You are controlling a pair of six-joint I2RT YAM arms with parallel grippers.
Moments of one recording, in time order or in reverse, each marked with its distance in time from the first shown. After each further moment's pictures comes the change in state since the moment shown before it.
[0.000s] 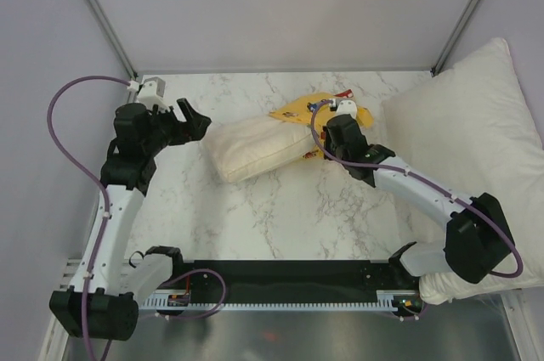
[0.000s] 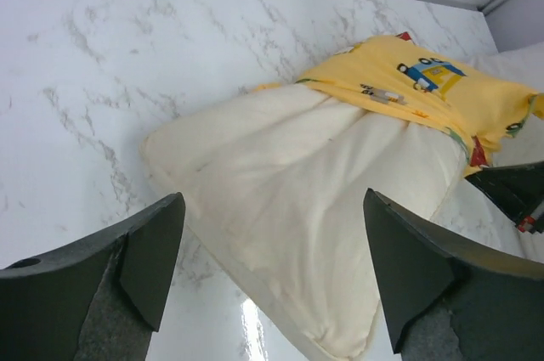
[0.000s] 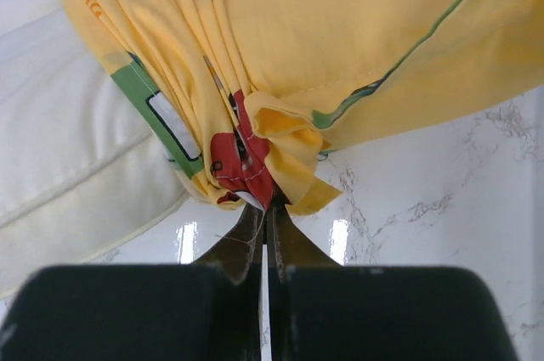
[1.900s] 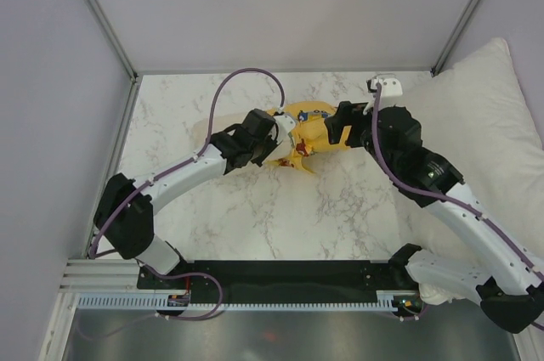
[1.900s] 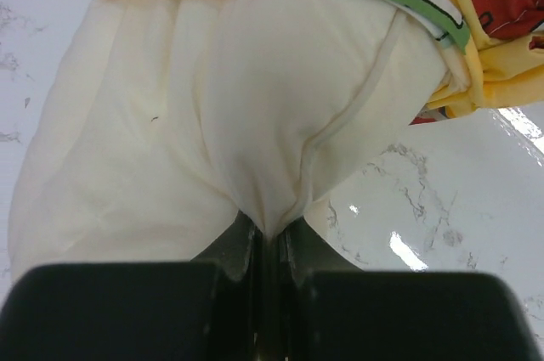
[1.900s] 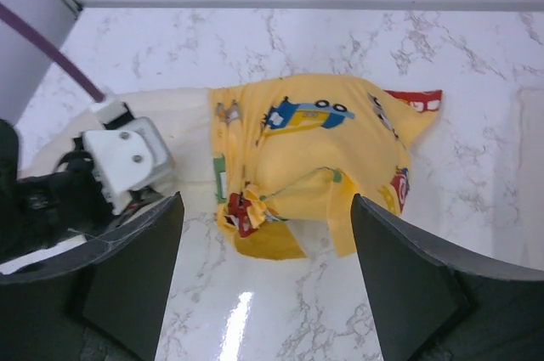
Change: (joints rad) left arm -0.692 0.559 0.176 -0.052 -0.494 0.581; right arm 0.077 -0.355 0.255 -0.234 -0.008 -0.028
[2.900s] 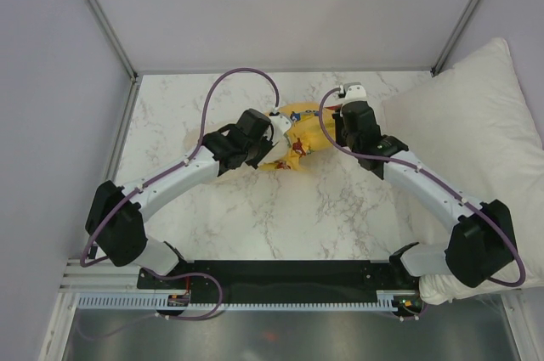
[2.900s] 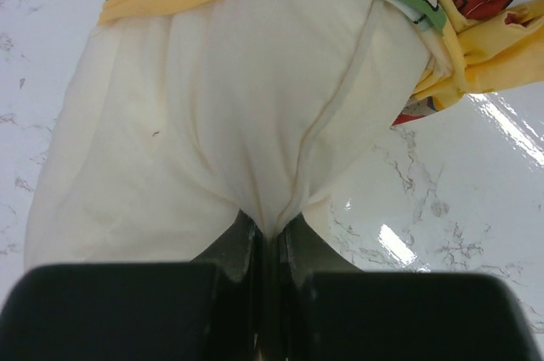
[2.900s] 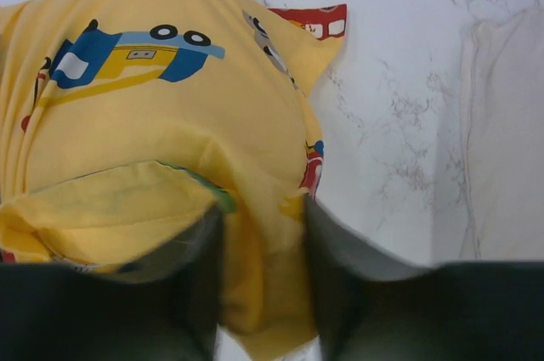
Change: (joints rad) left arm 0.001 -0.070 0.000 -0.087 0.006 -0.023; right arm -0.166 0.333 -0.177 0.218 0.021 -0.167
